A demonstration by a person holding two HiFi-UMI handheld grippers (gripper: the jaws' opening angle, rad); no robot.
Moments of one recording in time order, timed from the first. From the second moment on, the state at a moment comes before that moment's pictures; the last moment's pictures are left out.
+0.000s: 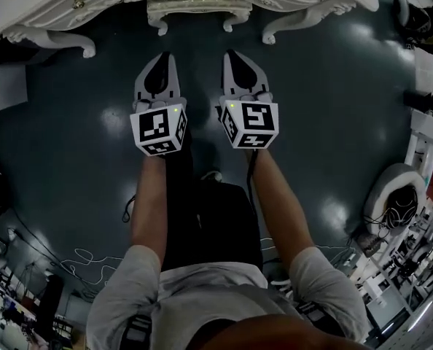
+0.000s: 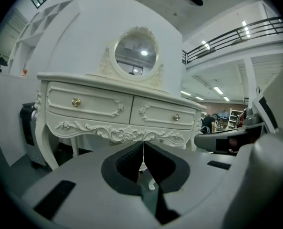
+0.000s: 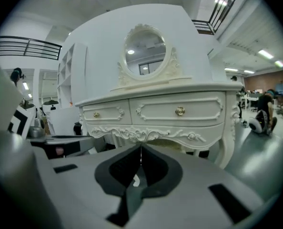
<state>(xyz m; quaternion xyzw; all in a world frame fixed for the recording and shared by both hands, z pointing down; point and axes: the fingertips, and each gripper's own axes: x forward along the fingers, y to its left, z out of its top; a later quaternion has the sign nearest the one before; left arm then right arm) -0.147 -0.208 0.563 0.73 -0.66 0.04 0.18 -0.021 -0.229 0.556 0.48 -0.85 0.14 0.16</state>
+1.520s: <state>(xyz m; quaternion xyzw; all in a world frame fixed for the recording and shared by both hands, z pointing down) -0.117 -0.243 0.774 0.78 -0.62 0.07 0.10 -0.026 -0.330 0.825 0.50 -0.86 0.13 -0.02</state>
